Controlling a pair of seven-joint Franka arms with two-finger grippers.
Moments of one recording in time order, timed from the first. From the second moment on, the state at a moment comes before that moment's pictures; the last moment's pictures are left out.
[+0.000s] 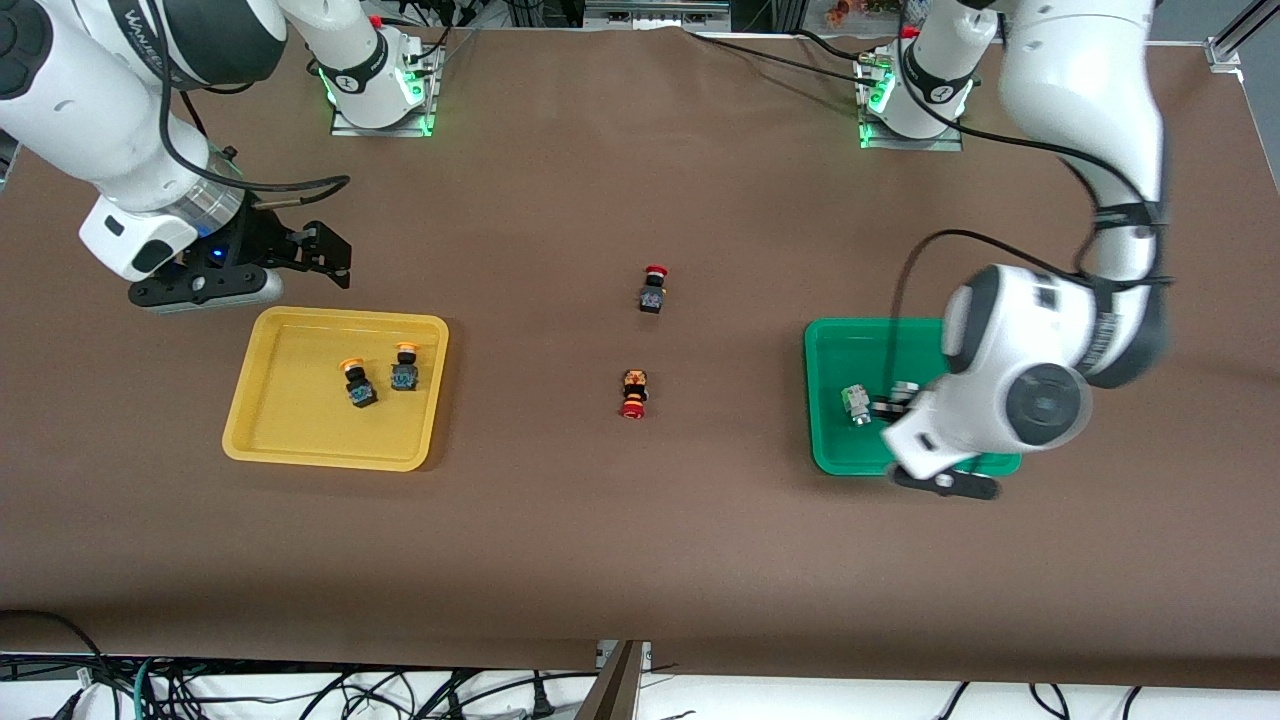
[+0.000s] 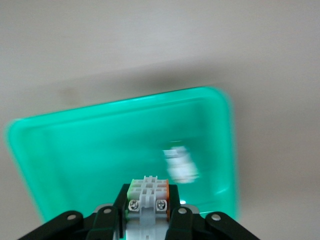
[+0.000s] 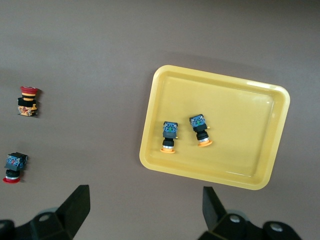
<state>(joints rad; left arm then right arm) -0.25 0.69 0.15 -1.30 -0.07 1.75 0.08 0.16 0.03 0.07 -1.77 0.04 1.86 0.11</state>
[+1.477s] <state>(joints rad) -0.13 0.12 0.19 -1.49 -0.03 1.62 0.13 0.08 0.09 0.06 -1.69 0.03 1.85 0.11</state>
